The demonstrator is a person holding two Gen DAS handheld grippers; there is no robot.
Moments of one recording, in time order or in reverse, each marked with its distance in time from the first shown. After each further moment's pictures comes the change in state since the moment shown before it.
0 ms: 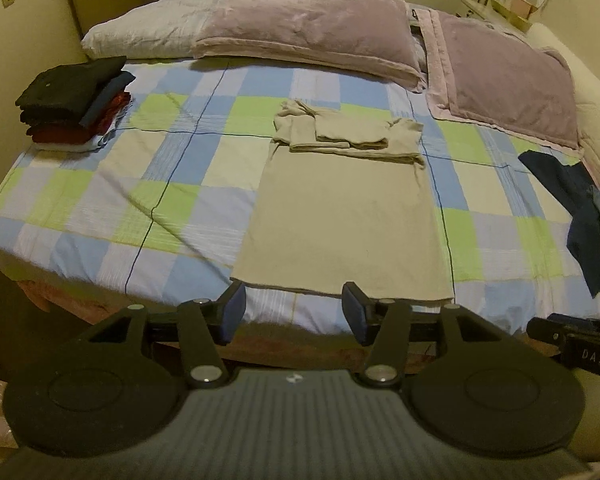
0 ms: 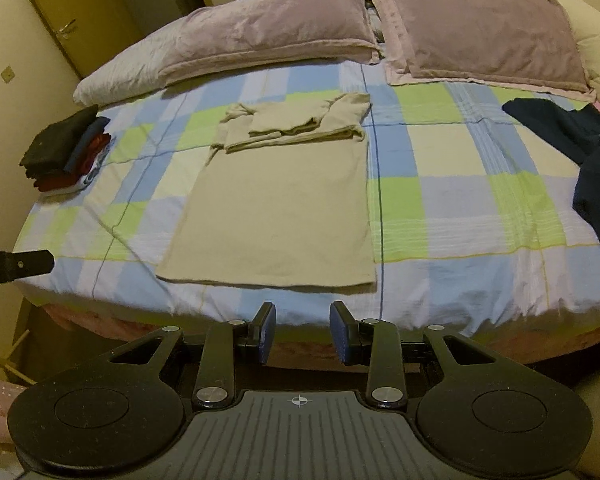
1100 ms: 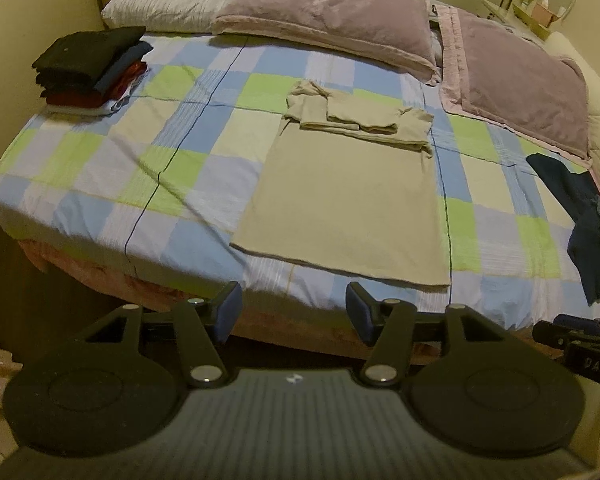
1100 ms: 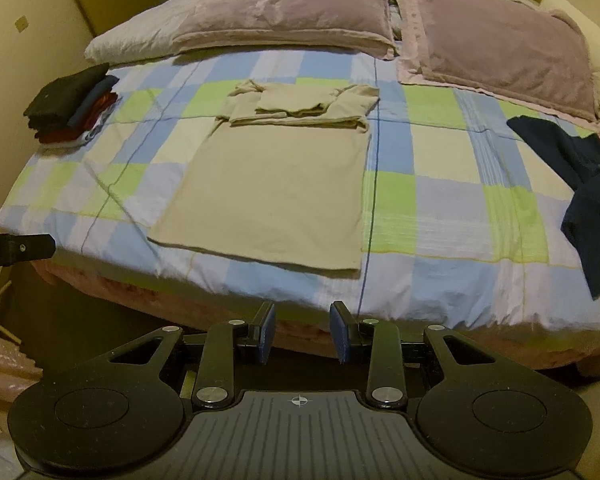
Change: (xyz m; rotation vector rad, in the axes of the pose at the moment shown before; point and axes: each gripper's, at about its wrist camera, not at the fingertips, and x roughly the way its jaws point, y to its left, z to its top) left arm -0.003 -0.006 -0.029 -0.091 0.046 0.021; right arm -0.010 0.010 -0.010 -0.134 0.064 -0.048
